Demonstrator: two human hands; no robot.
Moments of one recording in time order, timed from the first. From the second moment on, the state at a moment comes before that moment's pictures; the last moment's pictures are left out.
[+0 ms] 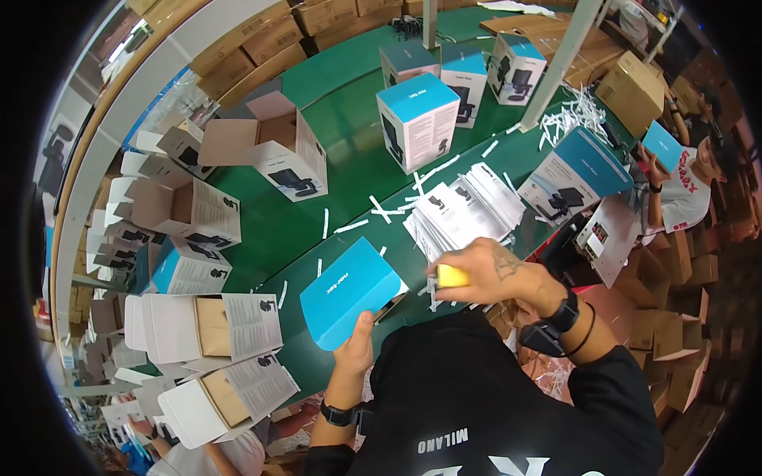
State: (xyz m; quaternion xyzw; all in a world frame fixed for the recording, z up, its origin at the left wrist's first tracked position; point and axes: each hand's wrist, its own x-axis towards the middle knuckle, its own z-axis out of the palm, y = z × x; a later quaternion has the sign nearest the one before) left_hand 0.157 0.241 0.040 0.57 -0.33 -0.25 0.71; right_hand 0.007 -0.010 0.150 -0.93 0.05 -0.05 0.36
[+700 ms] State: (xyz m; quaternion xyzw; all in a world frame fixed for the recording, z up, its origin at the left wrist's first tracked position) left_hand 0.165 0.350 0.039 0.72 -0.54 -0.04 0.43; right_hand 0.056 0.045 0.061 -0.90 -0.04 -0.32 0.28
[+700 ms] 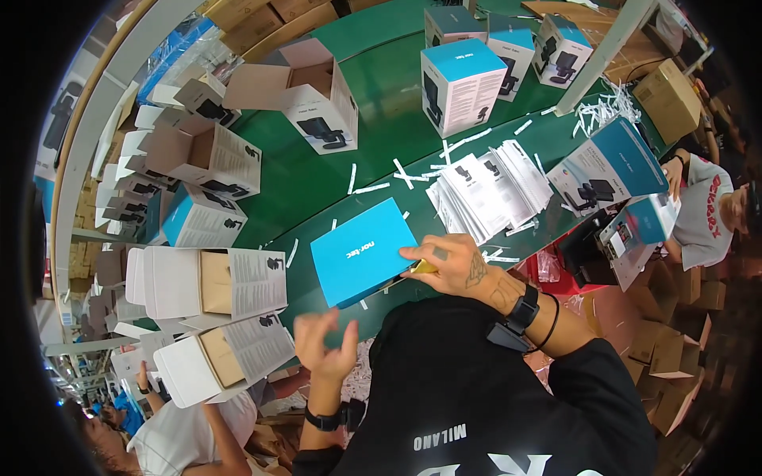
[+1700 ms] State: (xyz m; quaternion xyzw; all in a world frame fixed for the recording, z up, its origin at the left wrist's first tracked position) left_hand 0.185 0.299 0.018 0.78 -0.43 -0.02 0.45; right_hand 0.042 0.015 0.031 -0.90 -0.18 -0.32 0.25
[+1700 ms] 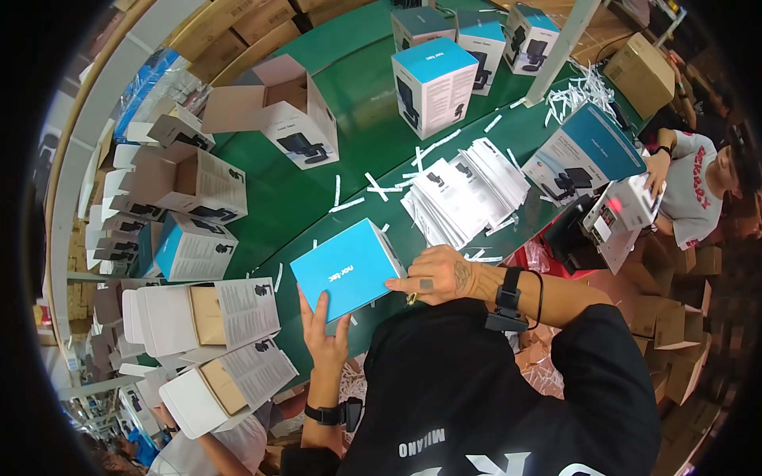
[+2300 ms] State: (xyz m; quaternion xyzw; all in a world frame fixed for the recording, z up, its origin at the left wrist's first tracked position) left_hand 0.188 0.220 0.086 0.83 -0.55 -0.02 0.05; right_hand 0.056 0.038 0.030 -0.88 -0.16 -0.34 0.28
